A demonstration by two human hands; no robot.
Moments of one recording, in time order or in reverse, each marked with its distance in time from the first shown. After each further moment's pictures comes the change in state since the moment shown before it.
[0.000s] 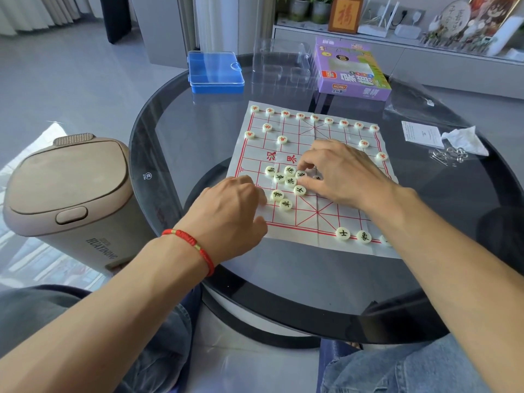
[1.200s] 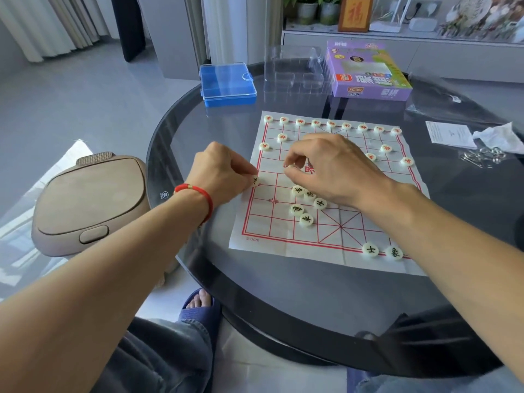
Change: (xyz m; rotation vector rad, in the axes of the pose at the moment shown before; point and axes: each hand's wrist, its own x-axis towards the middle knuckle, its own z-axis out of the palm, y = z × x) left_hand 0.074 -0.056 -0.016 -0.515 0.097 -0.405; right_hand 0.033 -0.031 -0.004 0.180 0.171 -0.089
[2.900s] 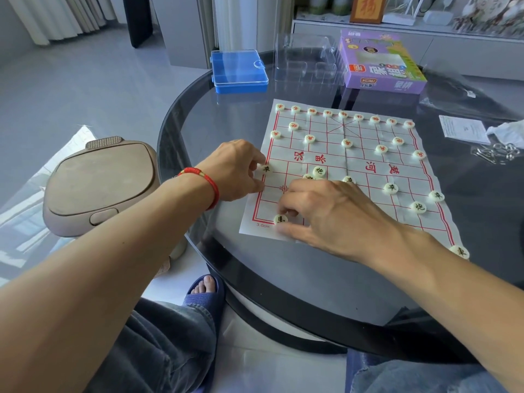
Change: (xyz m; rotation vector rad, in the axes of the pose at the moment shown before) left_hand -0.011 -0.002 -0.010 0.383 -0.227 0.233; right_hand -0.055 -0.058 0.007 -0.025 -0.190 -0.152
